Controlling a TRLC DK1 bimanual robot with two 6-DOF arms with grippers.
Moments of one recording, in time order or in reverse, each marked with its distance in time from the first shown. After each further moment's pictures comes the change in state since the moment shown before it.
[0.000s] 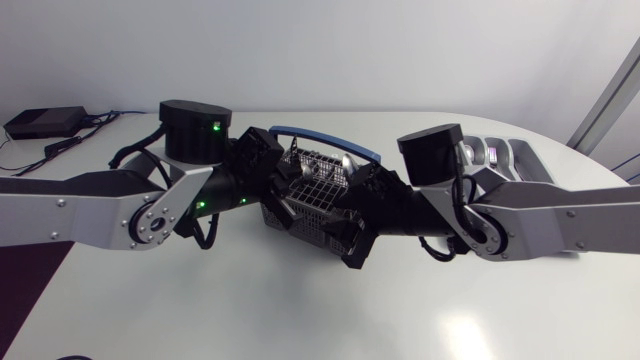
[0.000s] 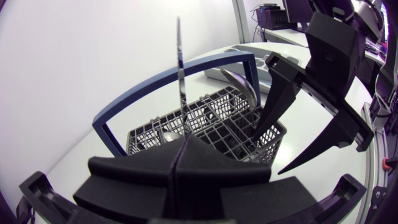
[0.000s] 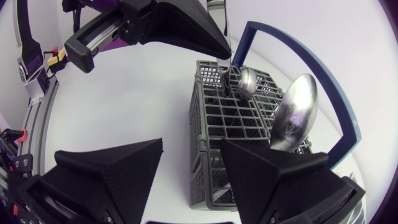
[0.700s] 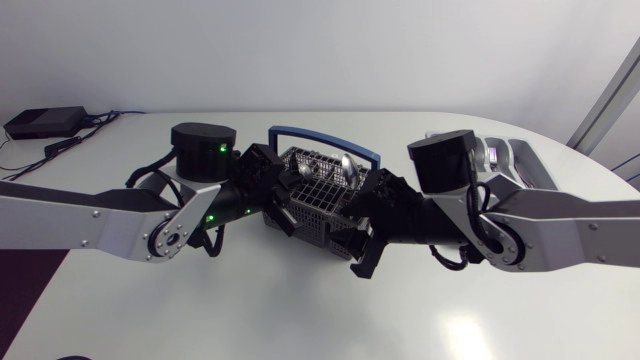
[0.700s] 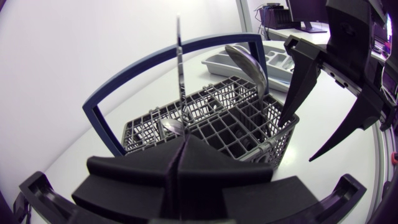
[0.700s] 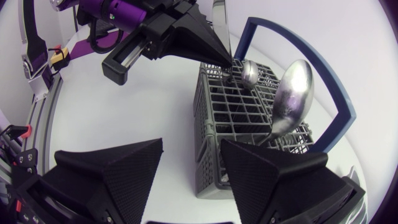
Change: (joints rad) left arm 0.019 0.088 -0.058 0.167 -0.007 0.000; right arm -0.008 -0.060 -0.050 -0.029 -0.008 0.000
